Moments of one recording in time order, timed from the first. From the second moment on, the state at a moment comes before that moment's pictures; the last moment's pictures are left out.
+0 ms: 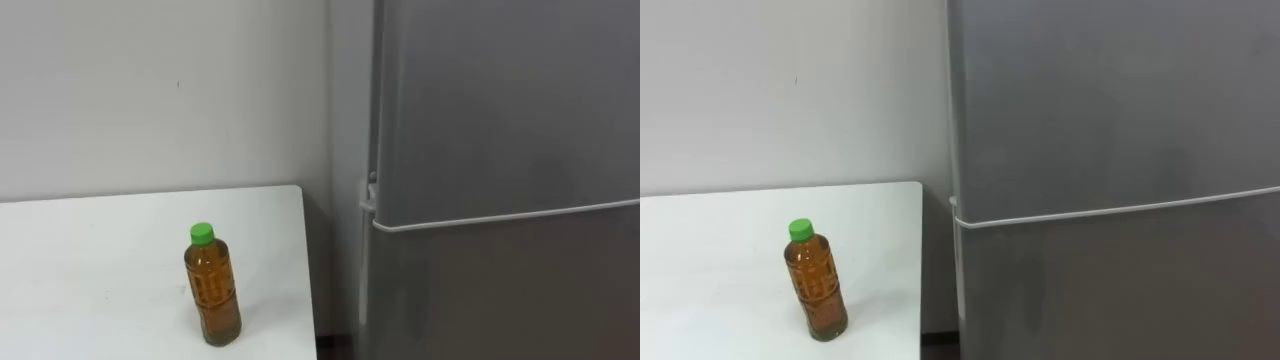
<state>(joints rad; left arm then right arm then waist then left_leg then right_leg) 0.19 0.17 -0.06 1.08 -0.23 -0.09 0.11 0.10 -0.22 0.18 1.17 0.47 -0.03 0.09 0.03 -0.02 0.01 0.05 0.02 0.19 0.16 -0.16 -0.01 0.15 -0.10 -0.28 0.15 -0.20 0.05</state>
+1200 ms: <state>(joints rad) 0.19 0.19 0.19 0.94 -0.17 -0.07 0.24 0.12 -0.22 0.06 1.18 0.34 -0.02 0.11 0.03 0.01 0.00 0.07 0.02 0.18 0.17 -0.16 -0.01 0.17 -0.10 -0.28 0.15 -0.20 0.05</state>
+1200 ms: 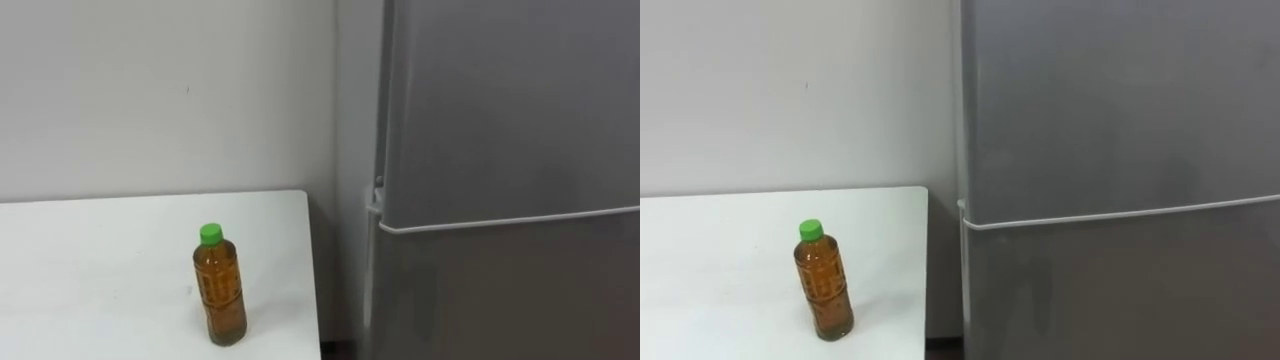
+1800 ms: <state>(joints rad) 0.16 0.24 0.30 0.29 -0.16 -0.11 0.30 0.14 -0.23 -0.02 1.15 0.25 -0.04 0.12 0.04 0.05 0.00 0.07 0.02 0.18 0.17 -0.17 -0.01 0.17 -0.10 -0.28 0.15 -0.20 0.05</state>
